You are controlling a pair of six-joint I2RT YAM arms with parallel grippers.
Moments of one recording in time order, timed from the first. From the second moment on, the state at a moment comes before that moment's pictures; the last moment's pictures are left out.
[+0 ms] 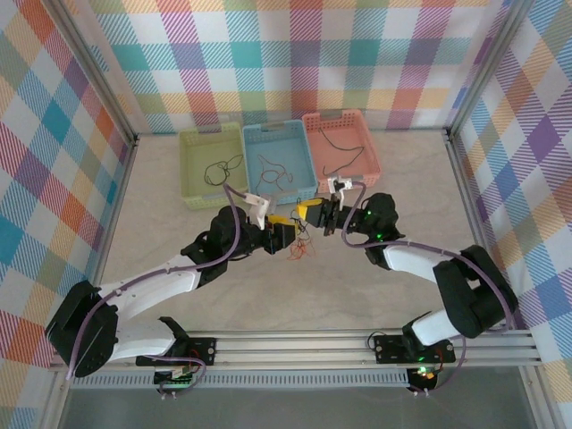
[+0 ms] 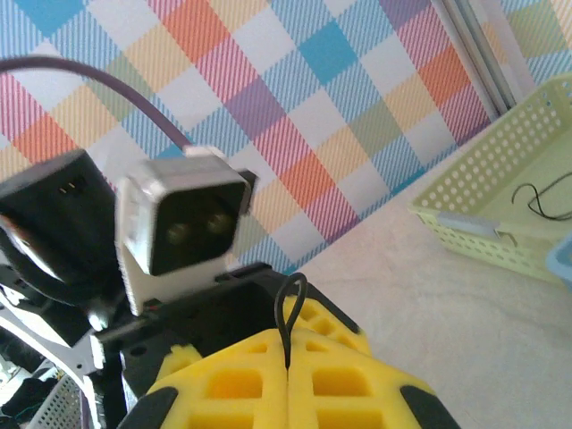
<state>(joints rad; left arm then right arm) -0.73 1.21 0.65 0.26 0.24 -0.43 0.50 1.44 0.61 0.98 -0.85 0.71</state>
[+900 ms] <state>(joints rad) -0.73 1.21 0.67 0.23 0.22 -0.44 0.53 1.46 0.64 0.81 -0.91 0.62</state>
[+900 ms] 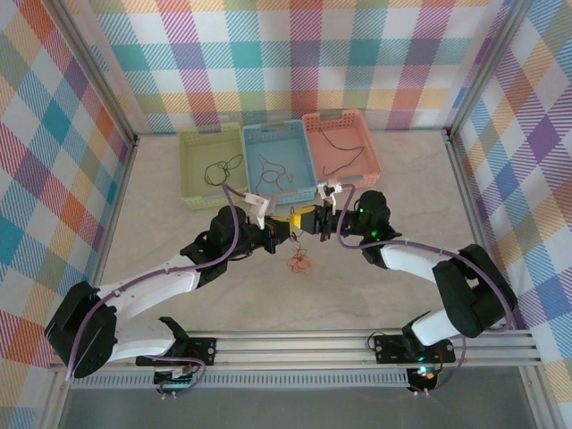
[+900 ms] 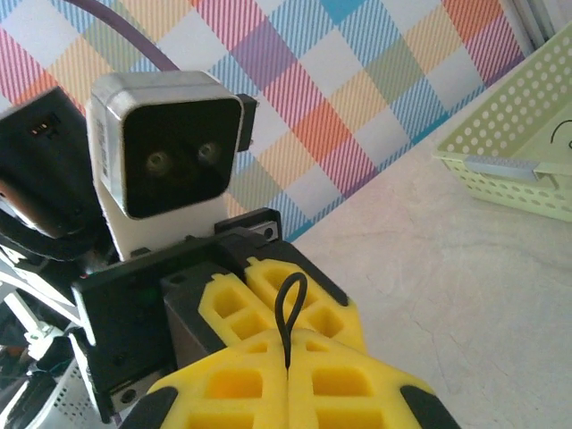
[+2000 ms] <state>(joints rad) -0.74 1.14 0.67 0.10 -0.08 -0.45 0.54 1.43 0.69 0.43 -0.84 0.25</state>
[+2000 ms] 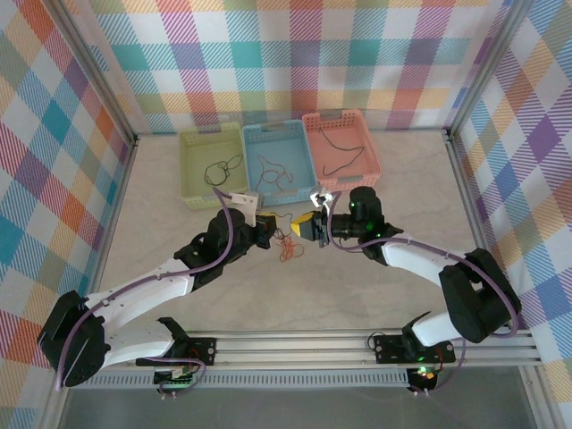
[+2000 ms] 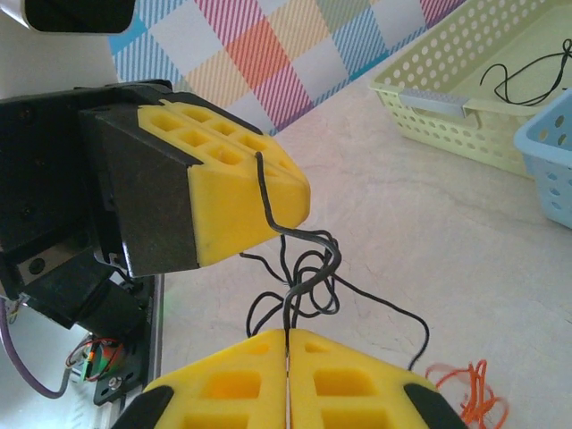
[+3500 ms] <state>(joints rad) -0.74 1.20 0.67 0.21 0.18 -0.45 0.63 1.53 0.72 0.38 -0.11 0.21</state>
